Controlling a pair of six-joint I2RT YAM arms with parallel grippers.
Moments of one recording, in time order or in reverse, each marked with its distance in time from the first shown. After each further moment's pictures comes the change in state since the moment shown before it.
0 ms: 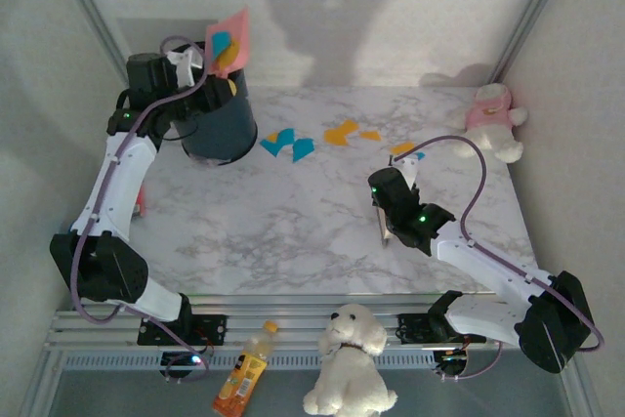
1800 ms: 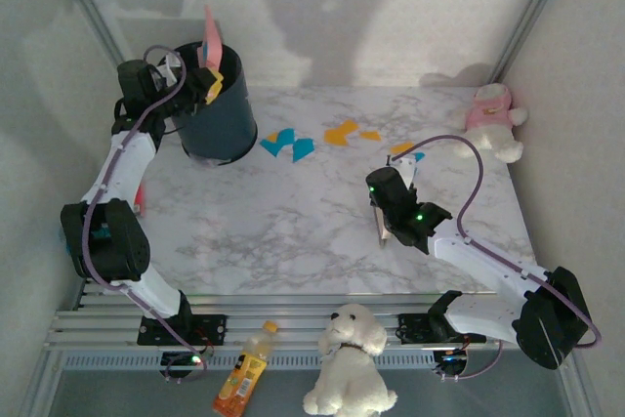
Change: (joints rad) left arm 0.122 0.133 -0.136 0.454 0.192 -0.624; right arm 0.000 0.026 0.002 0.011 -0.016 0.011
